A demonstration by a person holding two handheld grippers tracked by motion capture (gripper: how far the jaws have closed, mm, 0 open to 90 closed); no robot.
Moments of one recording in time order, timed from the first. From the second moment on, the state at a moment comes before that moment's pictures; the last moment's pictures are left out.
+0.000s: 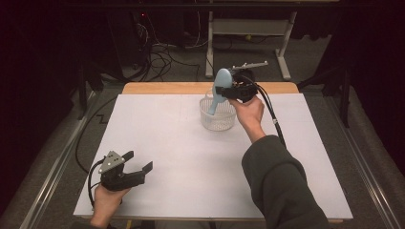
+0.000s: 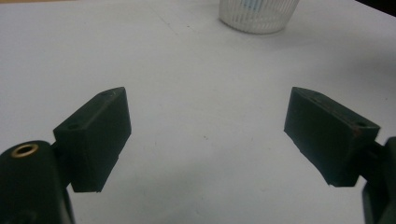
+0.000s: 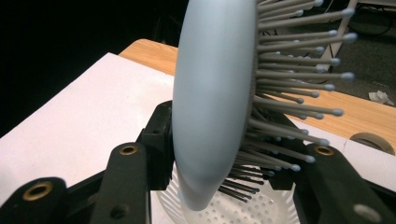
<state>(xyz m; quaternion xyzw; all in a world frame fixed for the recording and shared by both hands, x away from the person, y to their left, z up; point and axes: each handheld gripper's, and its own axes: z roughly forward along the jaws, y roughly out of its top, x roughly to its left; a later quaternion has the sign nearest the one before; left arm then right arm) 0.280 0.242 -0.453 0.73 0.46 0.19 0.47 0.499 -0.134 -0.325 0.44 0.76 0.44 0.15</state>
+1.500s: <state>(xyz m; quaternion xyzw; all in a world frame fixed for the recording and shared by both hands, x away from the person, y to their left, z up) 0.279 0.240 -0.454 0.73 0.45 0.19 0.47 0.502 -0.145 -0.344 0.46 0.78 0.40 0.16</state>
